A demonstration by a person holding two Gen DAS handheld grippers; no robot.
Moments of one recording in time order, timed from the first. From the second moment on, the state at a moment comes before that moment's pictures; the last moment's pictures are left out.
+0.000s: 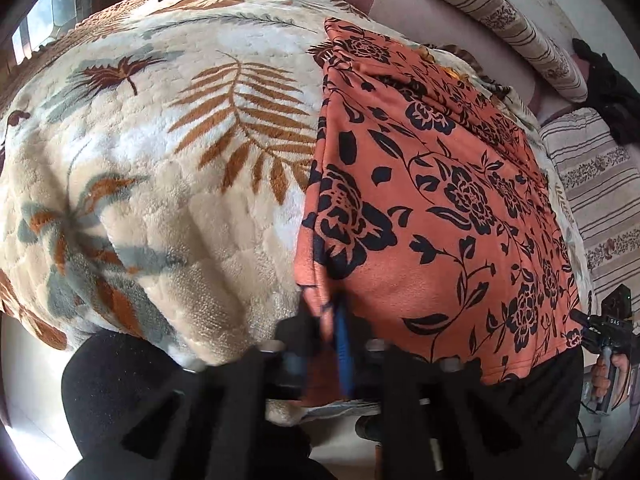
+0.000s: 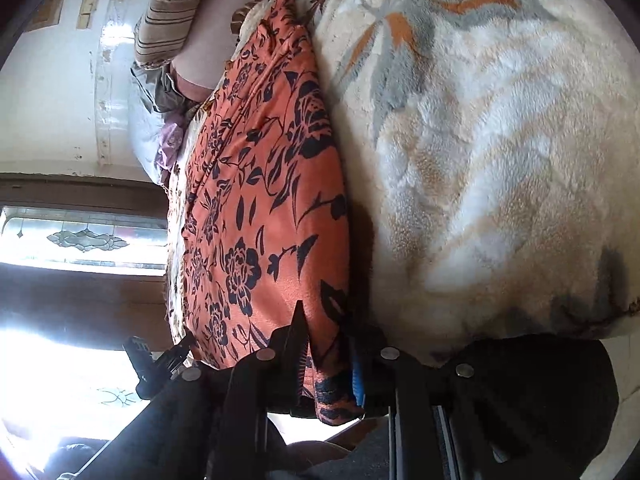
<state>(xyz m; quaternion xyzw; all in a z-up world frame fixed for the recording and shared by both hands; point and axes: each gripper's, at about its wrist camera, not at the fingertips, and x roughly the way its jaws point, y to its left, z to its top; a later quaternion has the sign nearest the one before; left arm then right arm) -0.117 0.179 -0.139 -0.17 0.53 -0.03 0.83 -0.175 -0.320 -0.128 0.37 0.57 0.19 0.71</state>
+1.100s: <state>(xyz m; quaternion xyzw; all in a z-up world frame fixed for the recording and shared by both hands) 0.212 0.223 -0.117 -0.21 0.44 0.02 0.87 0.091 -0.335 -0.088 0.43 0.37 0.11 0.82</state>
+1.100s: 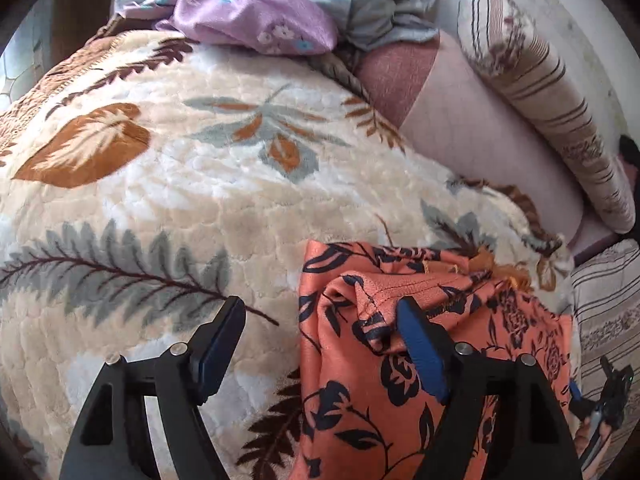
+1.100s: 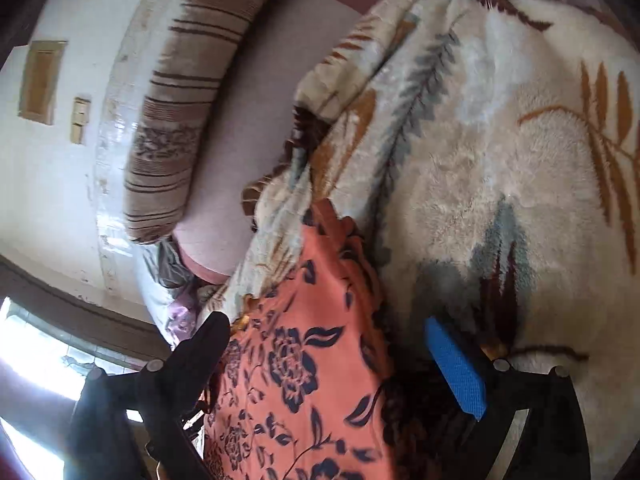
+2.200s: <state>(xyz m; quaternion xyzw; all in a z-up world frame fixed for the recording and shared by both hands) 0.050 0.177 -0.031 -0.24 0.41 0.00 0.88 -0.004 -0.254 0.001 0.41 0.41 0.09 0.81</state>
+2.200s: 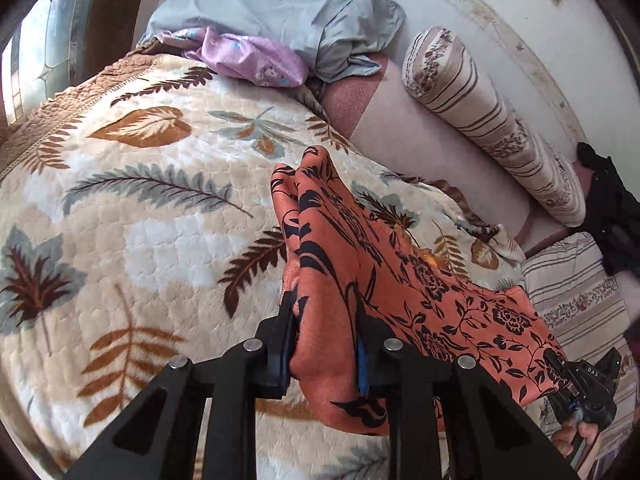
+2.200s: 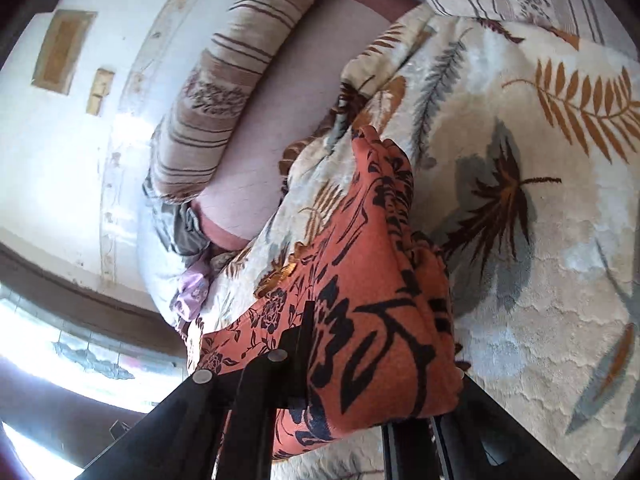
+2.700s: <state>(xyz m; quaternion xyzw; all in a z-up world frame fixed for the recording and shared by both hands) -0.055 0.226 -0.087 -0.22 0.44 0.05 0.87 -0.144 -0.317 -0.082 0.40 0.45 0.06 0.80</state>
